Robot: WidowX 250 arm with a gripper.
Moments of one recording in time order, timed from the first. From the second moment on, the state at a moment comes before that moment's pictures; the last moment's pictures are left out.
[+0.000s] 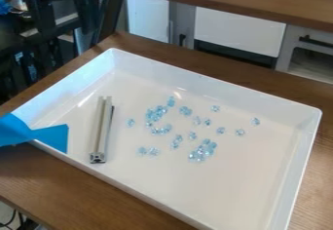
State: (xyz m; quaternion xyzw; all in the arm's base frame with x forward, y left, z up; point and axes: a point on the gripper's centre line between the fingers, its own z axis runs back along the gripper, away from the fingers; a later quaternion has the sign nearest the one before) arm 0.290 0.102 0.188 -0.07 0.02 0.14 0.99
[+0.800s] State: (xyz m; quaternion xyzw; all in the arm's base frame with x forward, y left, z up) arm 0.283 0.116 0.115 -0.07 0.00 0.23 0.97
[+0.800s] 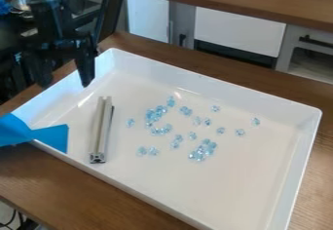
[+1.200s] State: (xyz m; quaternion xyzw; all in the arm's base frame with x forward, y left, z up) arm 0.275 0.110 0.095 -0.10 -0.06 0.25 0.96
